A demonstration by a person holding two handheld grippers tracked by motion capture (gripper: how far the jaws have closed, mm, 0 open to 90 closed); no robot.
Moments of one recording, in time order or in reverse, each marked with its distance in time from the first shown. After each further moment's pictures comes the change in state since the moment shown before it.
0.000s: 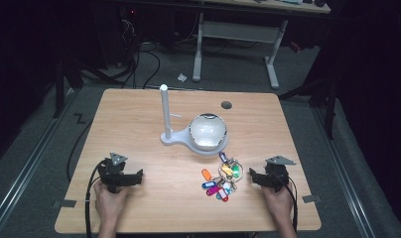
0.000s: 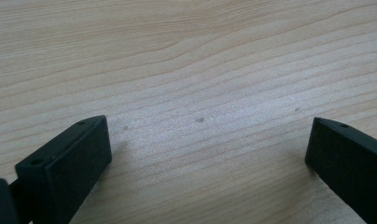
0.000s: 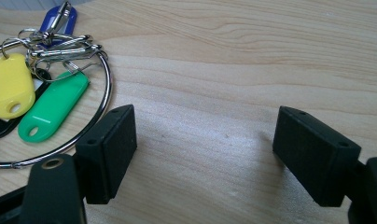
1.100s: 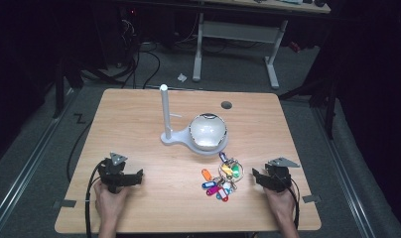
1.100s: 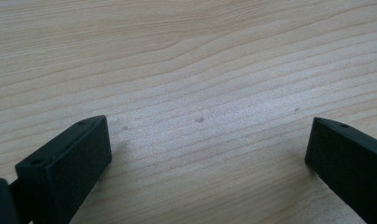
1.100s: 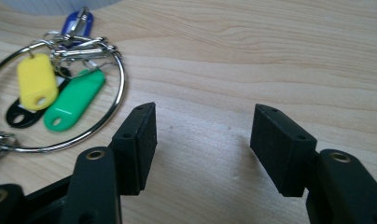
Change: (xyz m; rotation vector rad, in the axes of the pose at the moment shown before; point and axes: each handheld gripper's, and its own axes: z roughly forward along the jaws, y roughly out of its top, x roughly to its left) left arm 0.000 0.000 0.000 0.000 0.000 0.000; right arm 0.000 -0.003 -0.014 -0.023 0.033 -0.001
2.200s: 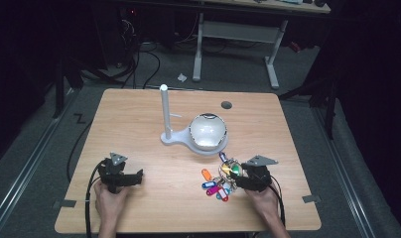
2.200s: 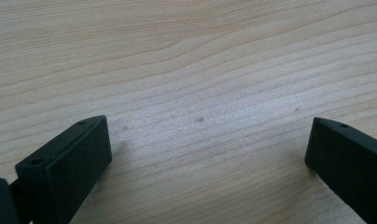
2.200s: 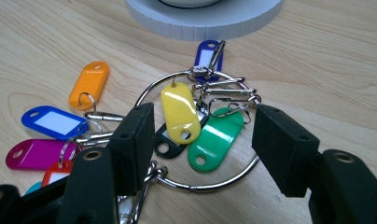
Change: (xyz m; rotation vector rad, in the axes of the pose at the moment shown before) left arm 0.000 0.000 0.000 0.000 -0.002 0.003; right arm 0.060 0.026 0.008 0.007 0.189 -0.148
